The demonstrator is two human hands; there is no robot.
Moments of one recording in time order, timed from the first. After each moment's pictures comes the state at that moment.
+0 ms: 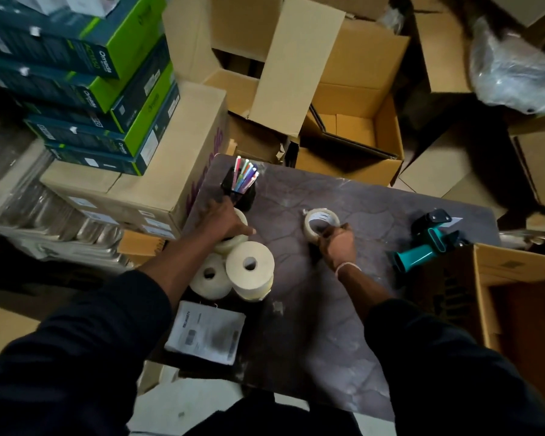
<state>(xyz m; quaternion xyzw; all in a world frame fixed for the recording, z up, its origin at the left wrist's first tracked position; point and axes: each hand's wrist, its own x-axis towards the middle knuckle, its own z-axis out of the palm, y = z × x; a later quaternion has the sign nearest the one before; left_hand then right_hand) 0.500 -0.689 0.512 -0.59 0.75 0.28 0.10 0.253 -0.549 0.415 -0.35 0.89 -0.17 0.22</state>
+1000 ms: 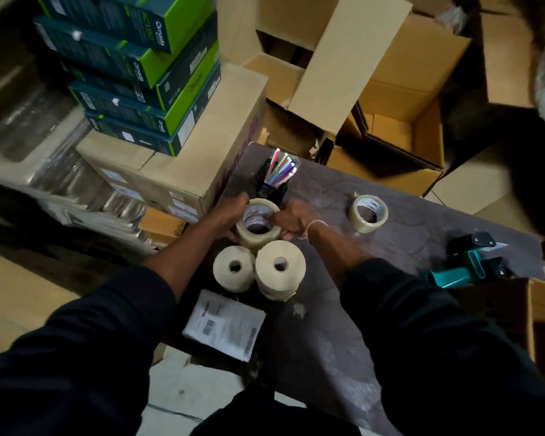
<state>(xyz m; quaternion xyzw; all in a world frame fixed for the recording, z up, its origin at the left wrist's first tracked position) 0.544 -0.710 0.495 -0.67 0.40 0.63 -0.07 0.376 -0.668 0.474 -0.46 0.76 -0.11 0.45</state>
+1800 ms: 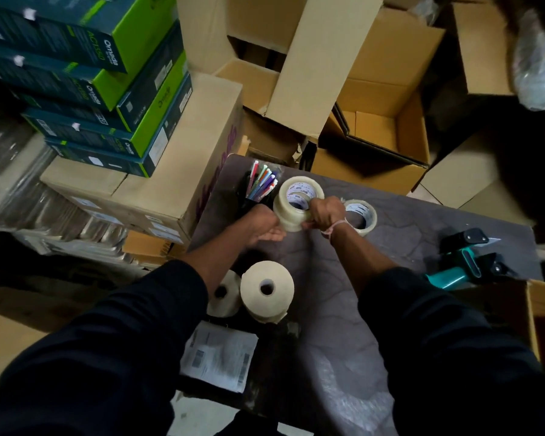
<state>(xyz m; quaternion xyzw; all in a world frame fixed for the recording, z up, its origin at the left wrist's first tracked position) 0.441 -0.725 0.455 -0.54 0.47 0.69 -0.05 0.281 -0.675 0.487 -0.36 0.85 -0.12 0.36</state>
